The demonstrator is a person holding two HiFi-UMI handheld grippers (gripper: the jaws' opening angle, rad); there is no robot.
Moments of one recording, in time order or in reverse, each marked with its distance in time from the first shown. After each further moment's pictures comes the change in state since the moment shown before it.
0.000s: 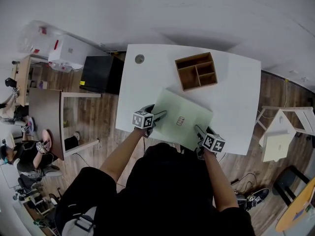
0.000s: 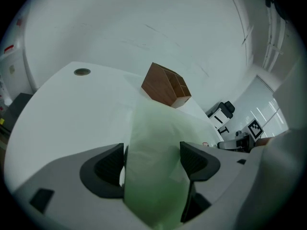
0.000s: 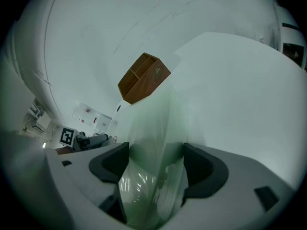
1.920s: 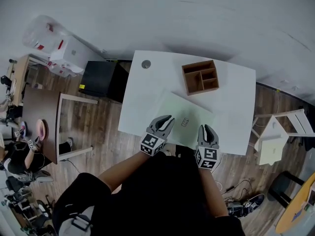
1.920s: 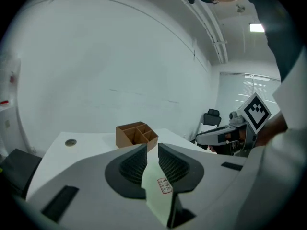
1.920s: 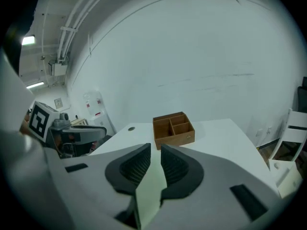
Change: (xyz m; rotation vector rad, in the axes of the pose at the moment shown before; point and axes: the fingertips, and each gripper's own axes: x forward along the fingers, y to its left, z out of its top) left arm -0.115 -0.144 0.062 0.414 -0.505 -0.018; right arm -0.095 0.143 0.057 -0.599 -0.429 -0.132
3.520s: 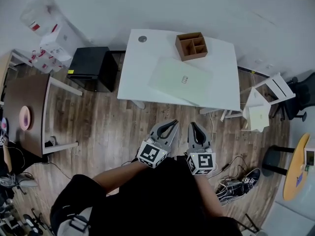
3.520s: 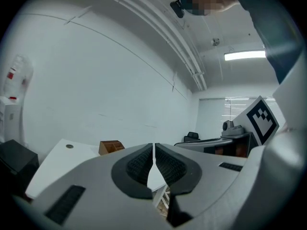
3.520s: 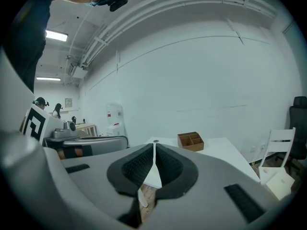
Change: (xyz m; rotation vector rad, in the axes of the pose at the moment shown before) left arm -0.263 -0.183 0.001 -0.029 -0.286 -0.144; right arm -0.255 0.209 -0.029 -0.120 -0.237 0.012
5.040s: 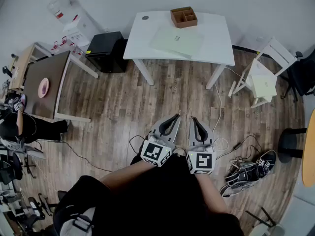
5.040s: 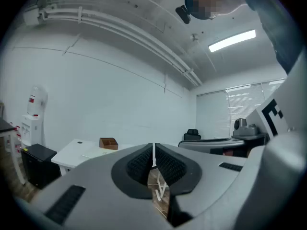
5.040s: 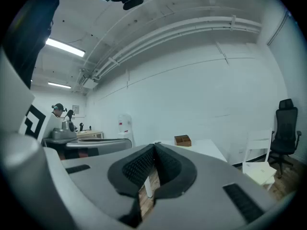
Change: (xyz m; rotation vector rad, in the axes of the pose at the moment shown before) left arm -0.178 -0.317 -0.064 0.094 -0.007 0.135; right arm -0.363 0.047 -0.075 0.006 -0.143 0.002
